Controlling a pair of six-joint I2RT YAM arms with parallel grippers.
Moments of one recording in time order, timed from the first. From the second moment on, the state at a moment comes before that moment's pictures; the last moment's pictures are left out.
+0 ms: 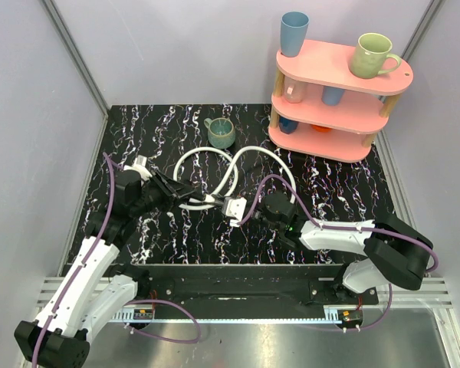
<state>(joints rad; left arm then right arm) -0.31 0.74 0.73 -0.46 0.34 -1.12 1.00 1.43 0.61 0.87 -0.25 -0.57</state>
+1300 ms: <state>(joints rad) -0.31 0.74 0.71 -0.42 0.35 -1.11 1.00 1.47 0.61 0.93 -0.23 -0.46</state>
